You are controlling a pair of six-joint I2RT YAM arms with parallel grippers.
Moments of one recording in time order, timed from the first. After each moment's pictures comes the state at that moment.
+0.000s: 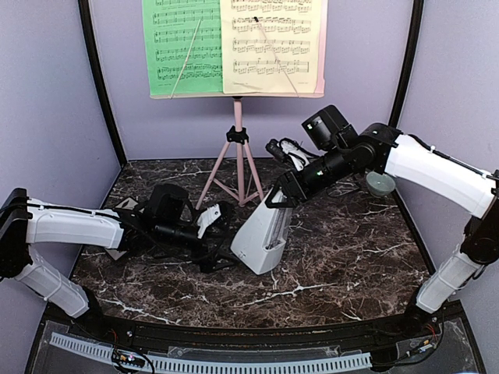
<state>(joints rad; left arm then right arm) -0.83 1.42 0.75 0.06 0.50 0.17 0.84 1.56 1.55 -0.84 -0.36 0.19</state>
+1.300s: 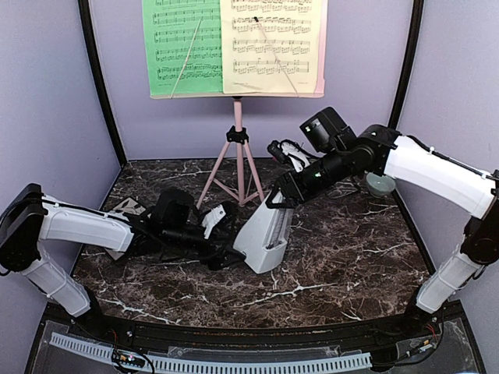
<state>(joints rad) -0.84 1.50 0.73 0.20 0.43 0.06 0.86 1.56 1.55 -0.84 -0.30 0.24</state>
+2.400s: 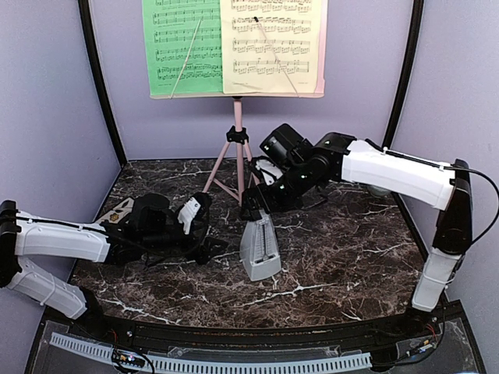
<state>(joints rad) -0.82 1.29 0.57 0.26 0.15 -0.04 0.95 1.80 1.68 -0.88 -0.11 0.43</state>
